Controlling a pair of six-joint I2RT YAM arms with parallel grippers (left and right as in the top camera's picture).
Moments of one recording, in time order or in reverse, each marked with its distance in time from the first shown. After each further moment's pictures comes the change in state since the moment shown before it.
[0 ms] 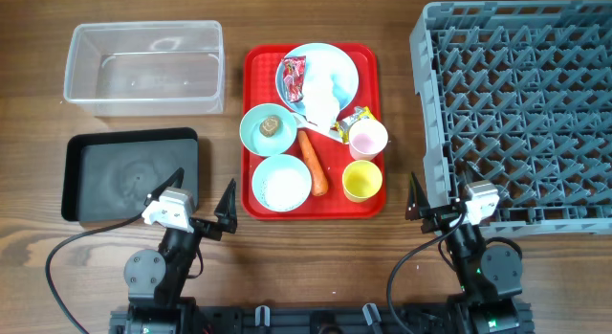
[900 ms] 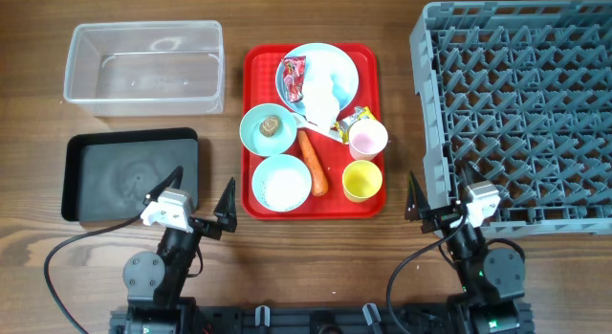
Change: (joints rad) left arm 0.000 0.000 0.001 0.029 0.000 0.000; right arm 0.000 0.000 0.011 0.041 -0.032 -0.008
